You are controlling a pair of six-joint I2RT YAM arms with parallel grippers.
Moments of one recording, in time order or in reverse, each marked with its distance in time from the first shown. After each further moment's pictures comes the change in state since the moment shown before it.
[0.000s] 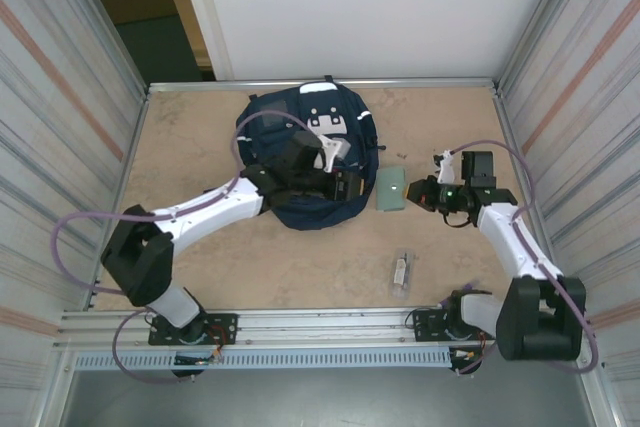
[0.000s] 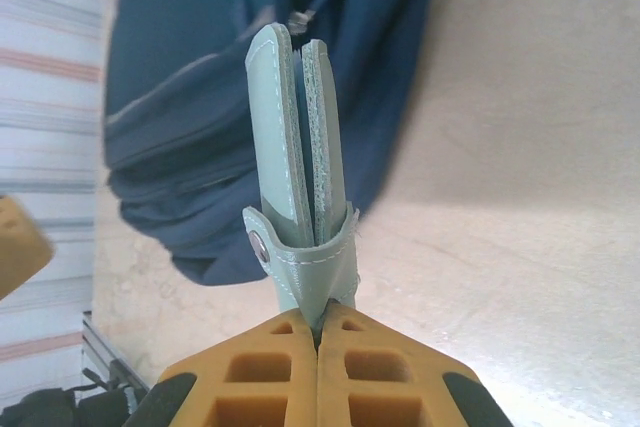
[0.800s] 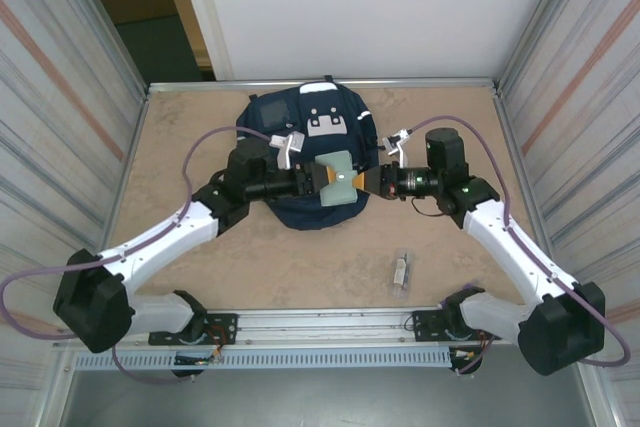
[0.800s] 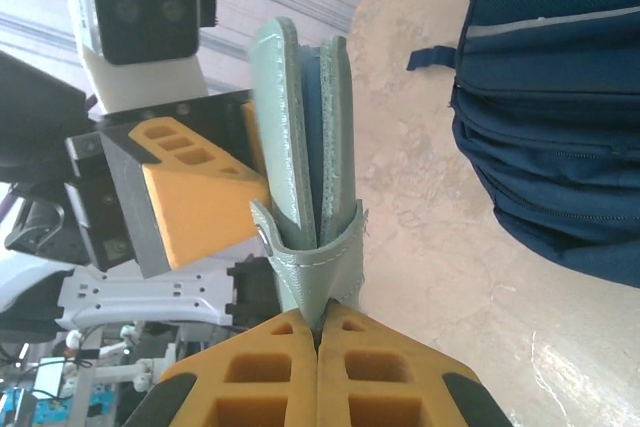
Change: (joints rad) left arm 0.118 -0.315 -0.261 0.245 0.148 -0.334; right arm 0.375 -0.013 0.168 0.208 -0.195 0.323
